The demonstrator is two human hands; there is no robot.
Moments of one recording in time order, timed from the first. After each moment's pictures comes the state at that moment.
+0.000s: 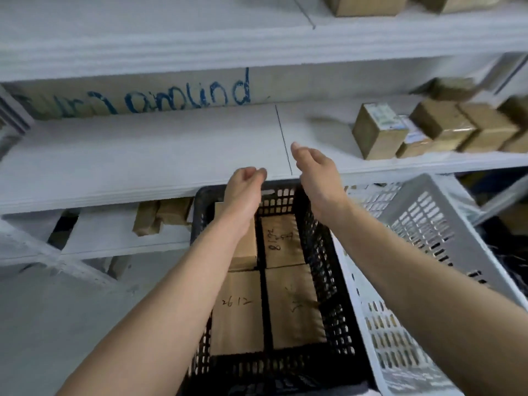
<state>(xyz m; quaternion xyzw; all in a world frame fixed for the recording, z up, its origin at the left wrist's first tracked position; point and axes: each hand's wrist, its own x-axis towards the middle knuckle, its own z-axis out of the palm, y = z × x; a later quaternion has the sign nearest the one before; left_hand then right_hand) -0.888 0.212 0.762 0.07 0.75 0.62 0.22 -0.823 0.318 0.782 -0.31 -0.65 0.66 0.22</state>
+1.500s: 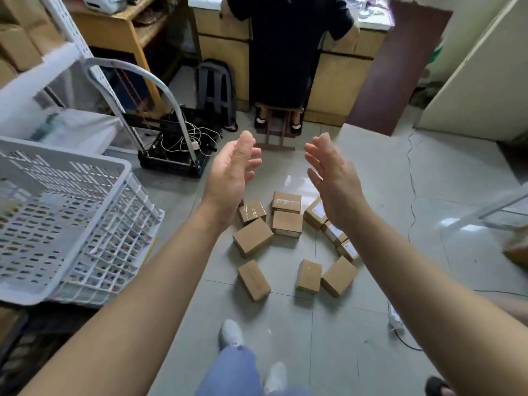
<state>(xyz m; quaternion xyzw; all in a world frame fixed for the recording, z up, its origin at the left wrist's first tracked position) -0.238 0.224 0.767 0.53 0.43 0.42 0.61 -0.083 0.177 0.761 -0.61 -0.34 0.42 0.58</state>
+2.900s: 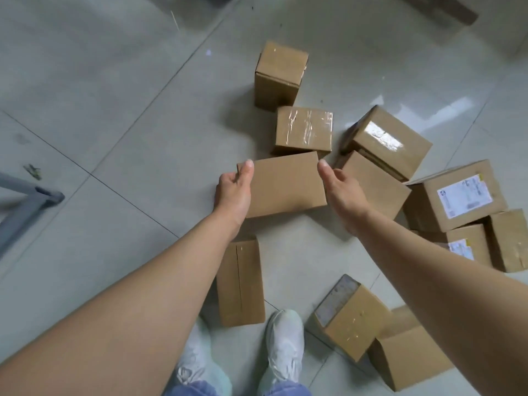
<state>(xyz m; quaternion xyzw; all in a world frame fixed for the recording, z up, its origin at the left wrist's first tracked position) -0.180 0.414 0.038 0.22 0.77 0.23 0.55 0.003 0.437 0.043 -0.76 -0.37 0.52 0.14</state>
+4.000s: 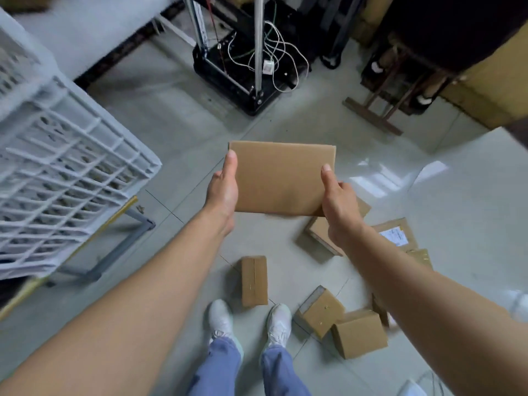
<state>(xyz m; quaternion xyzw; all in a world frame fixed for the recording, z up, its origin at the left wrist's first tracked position) -0.233 0.435 0.434 0.12 0.72 0.39 0.56 -0.052 0.450 0.433 -0.73 -0.29 0.54 0.28</state>
